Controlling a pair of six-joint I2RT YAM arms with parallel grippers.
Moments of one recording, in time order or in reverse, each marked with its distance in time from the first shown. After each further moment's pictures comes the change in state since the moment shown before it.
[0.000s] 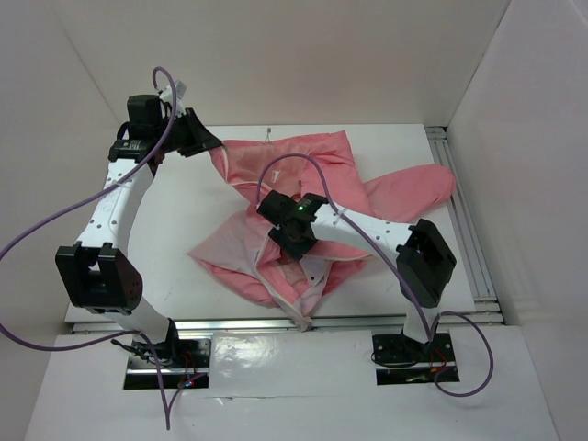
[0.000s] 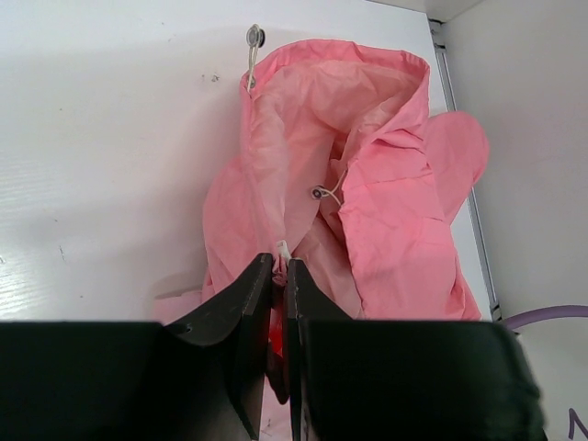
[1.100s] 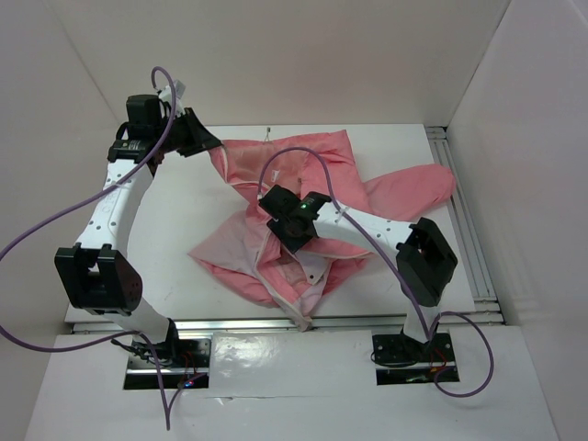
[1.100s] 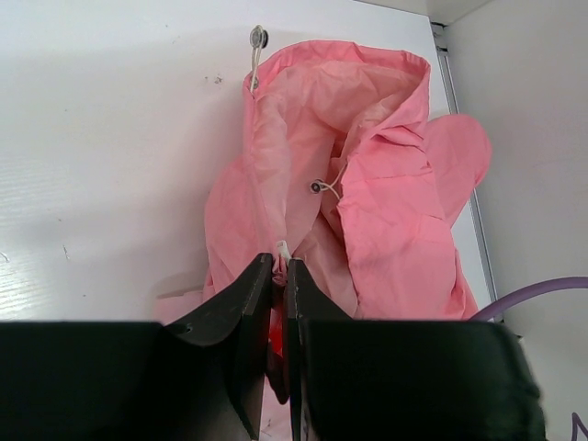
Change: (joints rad) left arm 0.000 -0.008 -0.001 -0.003 -0.010 0.000; right arm -0.032 -0.002 -0.033 0.153 0.002 0.028
